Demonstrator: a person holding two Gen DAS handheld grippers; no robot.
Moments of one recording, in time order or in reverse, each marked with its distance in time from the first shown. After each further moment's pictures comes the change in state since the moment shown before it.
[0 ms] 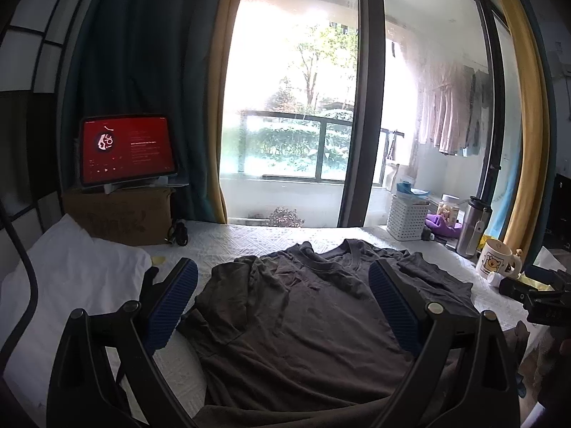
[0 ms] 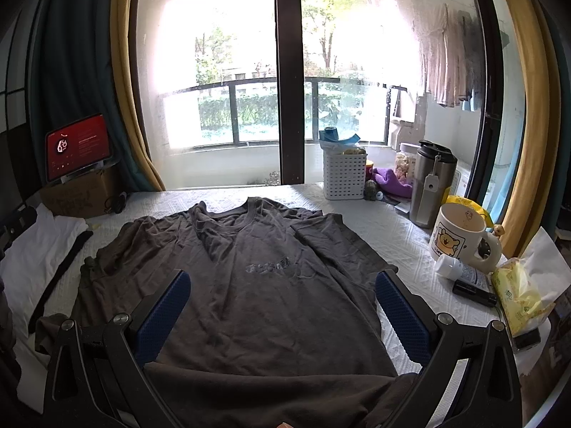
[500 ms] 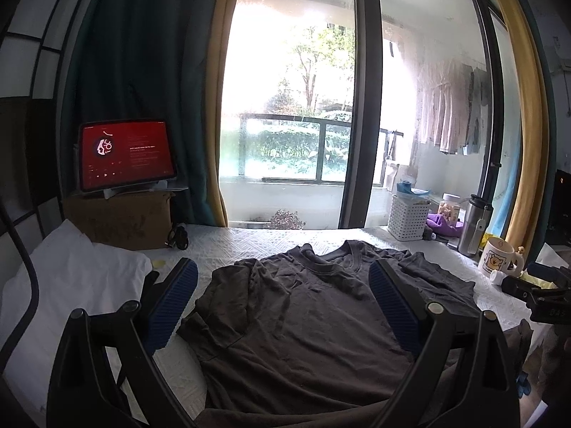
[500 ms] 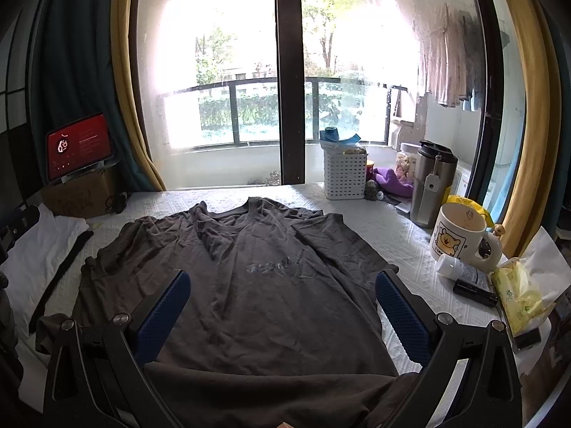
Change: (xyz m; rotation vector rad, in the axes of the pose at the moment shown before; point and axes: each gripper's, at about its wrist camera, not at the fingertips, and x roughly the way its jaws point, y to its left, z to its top) left arm 0.002 -0.004 -0.002 0.013 -0.009 0.000; right arm 0.000 0.001 -0.001 0.001 0.003 0.002
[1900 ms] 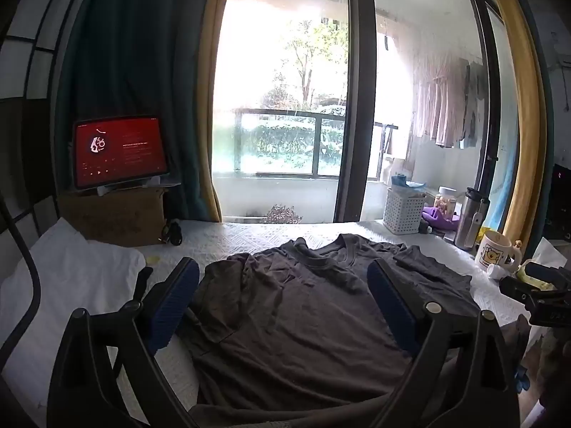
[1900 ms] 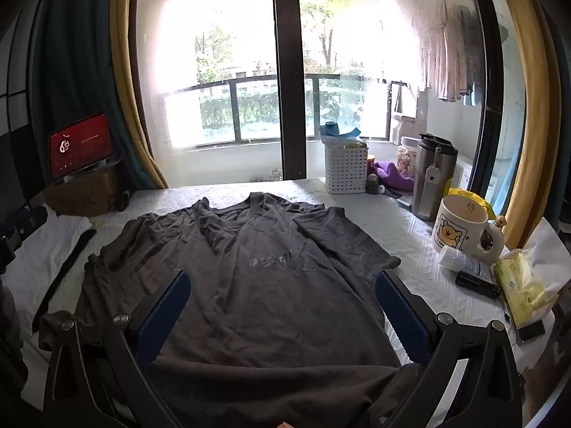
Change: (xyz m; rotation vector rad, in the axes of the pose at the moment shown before) left arm 0.003 -0.009 -0.002 0.027 0.017 -0.002; right arm -0.002 -0.002 -0.008 0.019 0.010 0.016
